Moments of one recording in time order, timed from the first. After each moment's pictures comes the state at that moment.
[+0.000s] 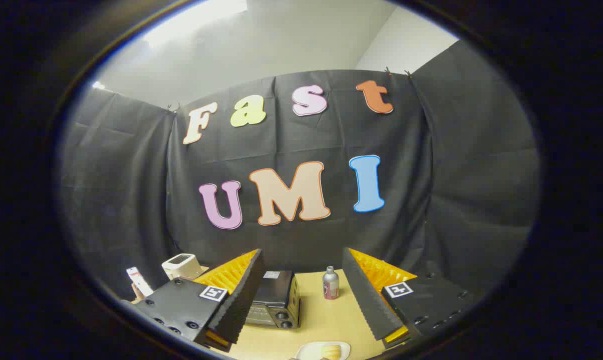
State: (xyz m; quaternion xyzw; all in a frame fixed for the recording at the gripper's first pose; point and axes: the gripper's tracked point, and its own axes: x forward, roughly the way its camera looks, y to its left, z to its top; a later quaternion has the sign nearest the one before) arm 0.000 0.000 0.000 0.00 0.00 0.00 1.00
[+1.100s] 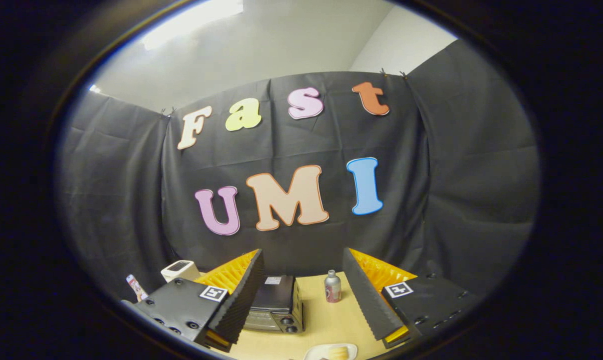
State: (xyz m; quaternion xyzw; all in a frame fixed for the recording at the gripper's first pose) arm 0.007 0.006 0.011 0.01 -0.02 -0.02 1.00
